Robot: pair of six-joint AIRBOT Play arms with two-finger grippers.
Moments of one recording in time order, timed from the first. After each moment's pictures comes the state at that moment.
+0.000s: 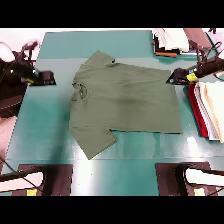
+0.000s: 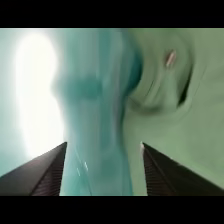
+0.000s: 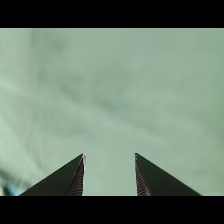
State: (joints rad) left arm 0.05 -1.33 1.37 1.37 -1.29 -1.52; right arm -0.14 -1.34 1.37 -1.06 1.37 1.36
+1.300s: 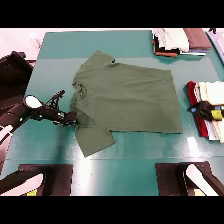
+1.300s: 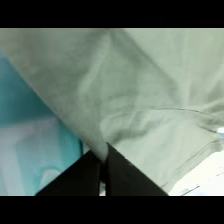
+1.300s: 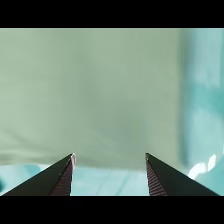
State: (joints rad) left arm -0.08 -1.16 0.71 0.92 -1.05 -1.38; right arm -0.63 -0.92 0.79 -1.04 1.39 1.28
